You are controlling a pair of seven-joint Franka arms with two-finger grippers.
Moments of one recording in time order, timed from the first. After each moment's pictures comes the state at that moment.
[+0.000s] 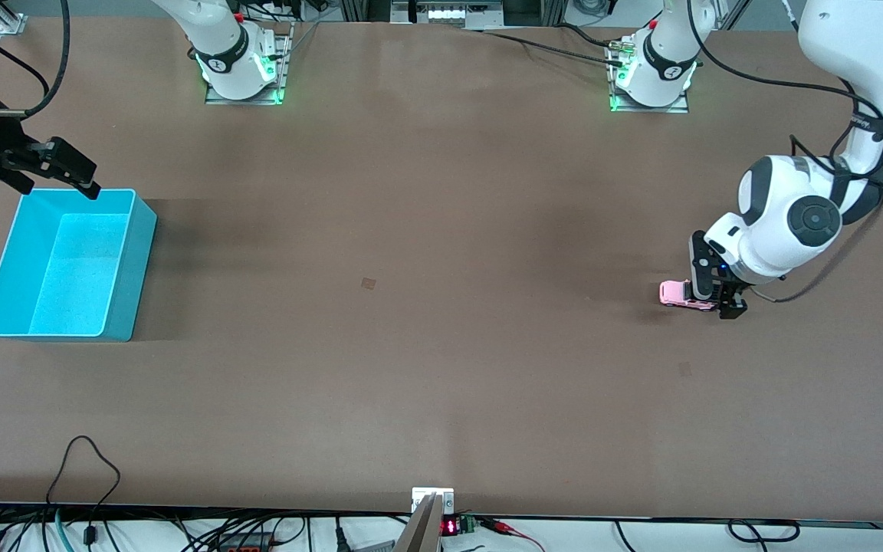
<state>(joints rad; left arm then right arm) 0.10 0.36 -0.07 -2.16 0.18 2.52 1.48 0.07 -0.06 -0.03 -1.69 -0.01 1.72 0.12</state>
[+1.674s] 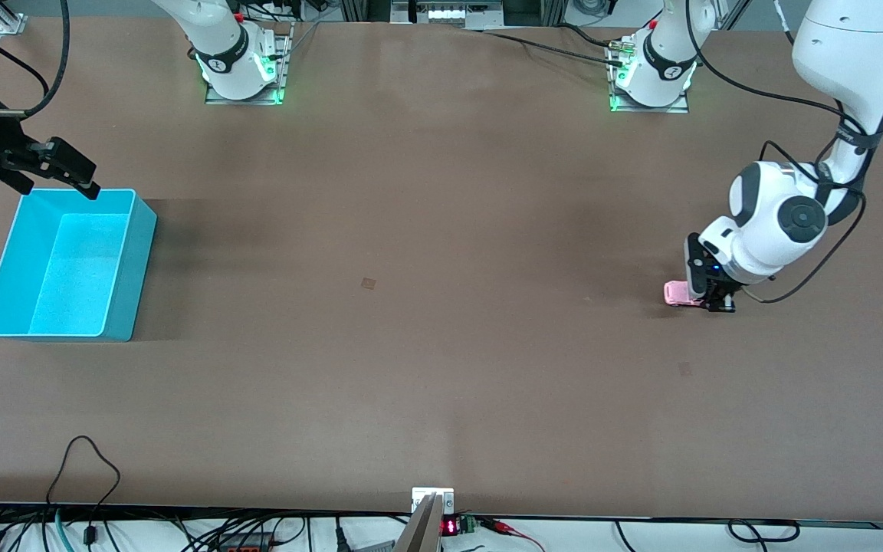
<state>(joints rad) 0.17 0.43 -0.06 -2.17 0.18 2.60 1.56 0.07 -0.06 -0.03 -1.69 -0.01 1.72 0.12</state>
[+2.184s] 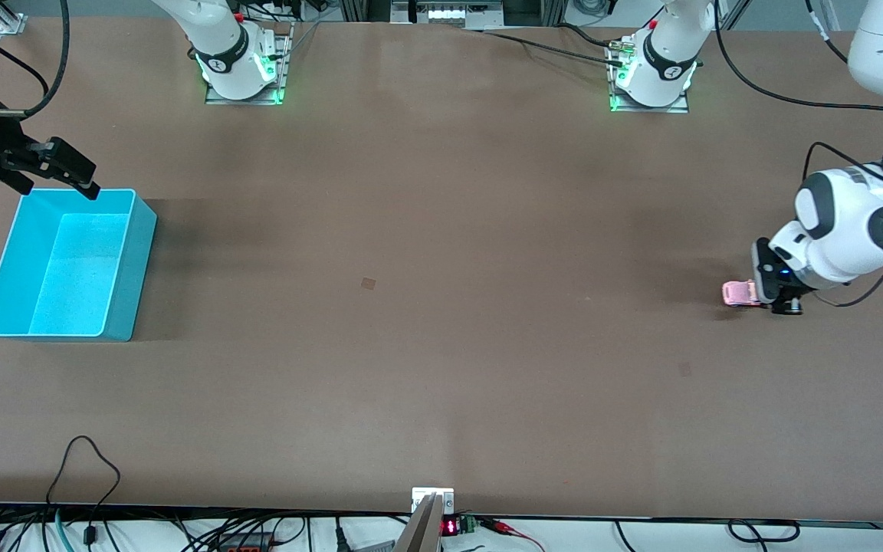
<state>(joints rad) 0.38 0.48 -0.06 -2.07 0.18 2.55 1.75 0.07 -0.06 -0.03 -1.69 -0.01 1.72 0.12</state>
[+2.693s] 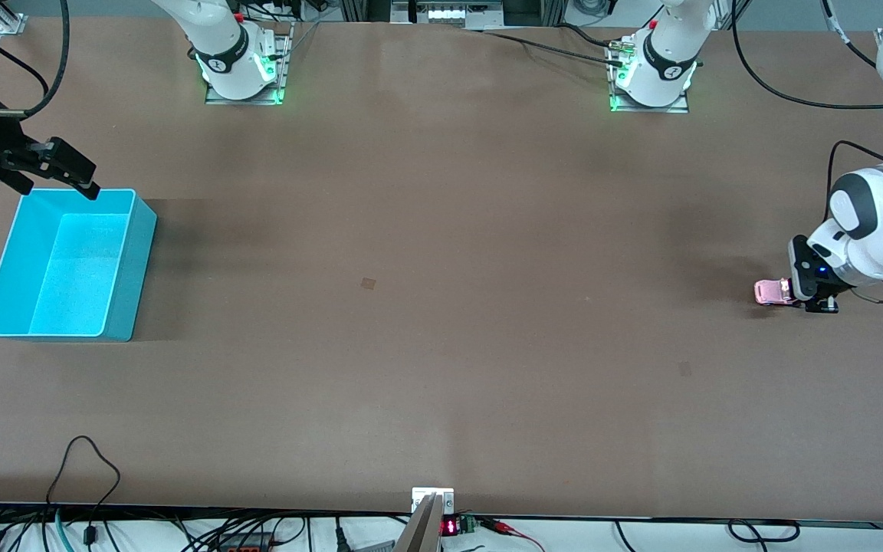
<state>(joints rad) 0.48 0.52 -0.07 -2.01 0.18 2.55 1.88 0.07 -0.06 -0.03 -1.69 -0.01 1.72 0.12</state>
